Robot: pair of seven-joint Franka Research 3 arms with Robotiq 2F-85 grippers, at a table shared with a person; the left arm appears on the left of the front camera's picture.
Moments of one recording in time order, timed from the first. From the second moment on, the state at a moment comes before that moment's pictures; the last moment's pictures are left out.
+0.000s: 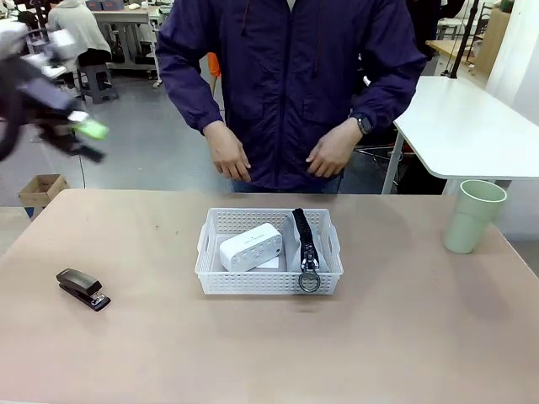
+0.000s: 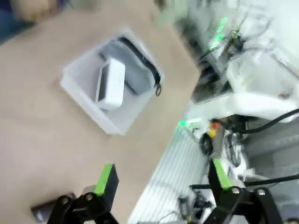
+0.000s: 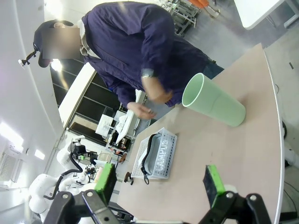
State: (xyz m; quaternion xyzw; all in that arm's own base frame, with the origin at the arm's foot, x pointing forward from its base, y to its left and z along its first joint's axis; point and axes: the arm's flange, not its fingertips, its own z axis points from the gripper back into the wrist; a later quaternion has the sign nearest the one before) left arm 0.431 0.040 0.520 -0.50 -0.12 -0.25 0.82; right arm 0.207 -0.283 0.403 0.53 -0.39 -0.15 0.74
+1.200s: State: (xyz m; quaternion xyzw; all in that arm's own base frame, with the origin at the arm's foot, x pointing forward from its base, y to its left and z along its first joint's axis) left arm 0.407 0.160 0.460 -0.59 -0.13 -0.11 0.79; right arm 0.207 -0.284 0.403 0.53 -0.39 -0.15 0.74
